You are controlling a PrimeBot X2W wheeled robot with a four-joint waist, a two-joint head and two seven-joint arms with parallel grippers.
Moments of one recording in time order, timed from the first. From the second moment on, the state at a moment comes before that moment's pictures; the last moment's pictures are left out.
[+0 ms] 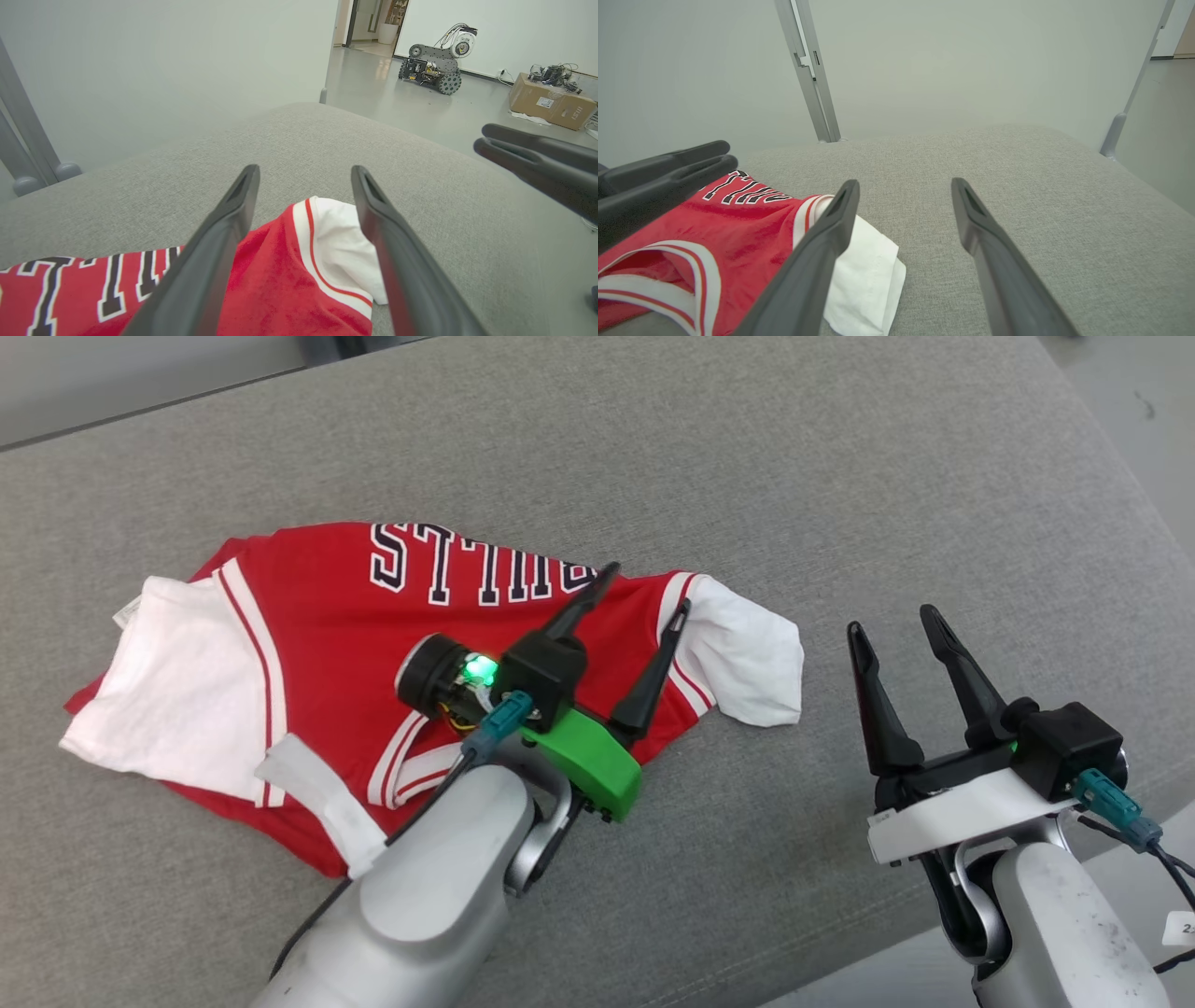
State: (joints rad) left arm -0.66 0.05 -0.79 0.49 -0.44 0.02 -0.25; right arm -0.21 -0.14 0.15 0.12 0.25 0.13 -0.26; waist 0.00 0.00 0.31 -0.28
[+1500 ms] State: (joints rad) left arm -0.02 0.27 -0.23 0.17 -0.36 0.10 -0.26; right arm 0.01 -0.15 0.11 0.04 0.23 0.13 -0.11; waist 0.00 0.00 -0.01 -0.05
